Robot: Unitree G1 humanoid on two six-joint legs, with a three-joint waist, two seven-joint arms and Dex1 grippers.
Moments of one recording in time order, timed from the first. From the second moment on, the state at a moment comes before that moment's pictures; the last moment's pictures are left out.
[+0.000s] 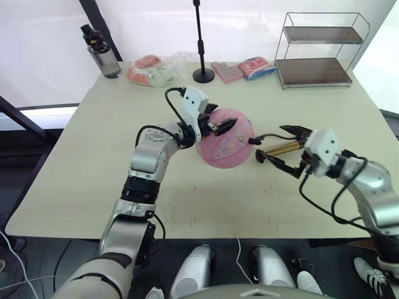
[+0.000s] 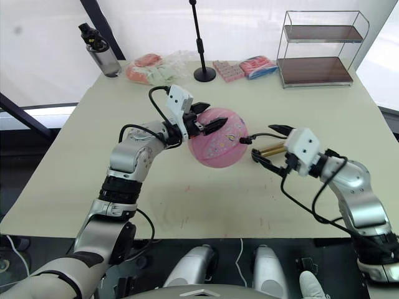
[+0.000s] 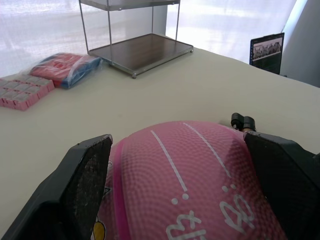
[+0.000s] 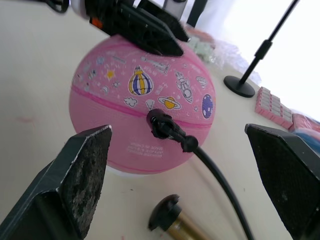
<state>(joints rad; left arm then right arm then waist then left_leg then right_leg) -0.73 0.31 -0.09 0.20 -0.30 0.49 -0.67 -0.31 -0.63 0.06 -0.19 0.21 0.09 0.80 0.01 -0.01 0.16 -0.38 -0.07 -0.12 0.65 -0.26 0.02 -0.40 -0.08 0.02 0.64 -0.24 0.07</state>
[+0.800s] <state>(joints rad) -0.73 0.27 -0.09 0.22 -0.25 0.44 -0.69 -0.66 -0.66 0.28 0.25 -0.16 -0.40 0.95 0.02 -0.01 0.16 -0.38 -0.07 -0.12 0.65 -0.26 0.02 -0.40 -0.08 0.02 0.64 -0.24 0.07</state>
